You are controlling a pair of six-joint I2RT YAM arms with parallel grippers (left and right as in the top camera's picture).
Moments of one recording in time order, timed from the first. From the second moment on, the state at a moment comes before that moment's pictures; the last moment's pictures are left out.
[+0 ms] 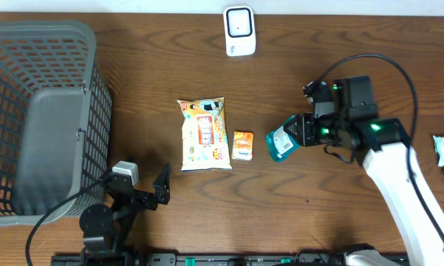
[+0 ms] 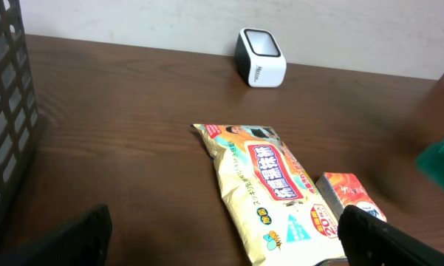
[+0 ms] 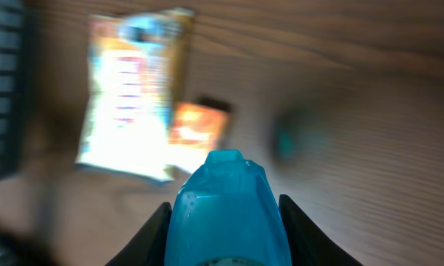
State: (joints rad) left arm 0.05 0.01 0.10 -0.33 0.36 -0.15; right arm 0.18 1.31 1.09 -0.80 -0.45 0.14
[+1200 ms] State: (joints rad) left arm 0.05 0.01 0.10 -0.33 0.36 -0.15; right arm 0.28 1.61 1.31 -0.64 -0.03 0.13
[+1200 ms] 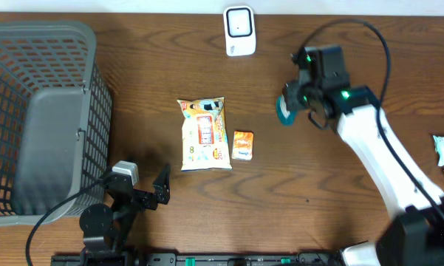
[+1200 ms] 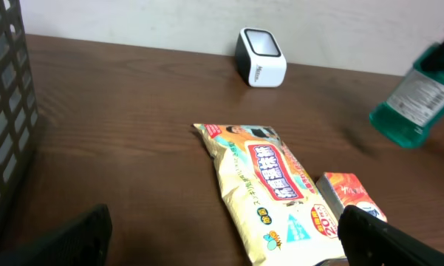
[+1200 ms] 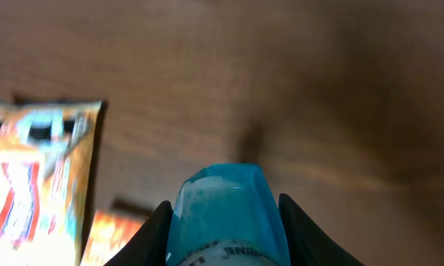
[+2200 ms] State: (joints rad) left arm 0.05 0.01 0.10 -0.33 0.36 -0.15; right arm 0.58 2.52 2.08 0.36 0.99 -0.91
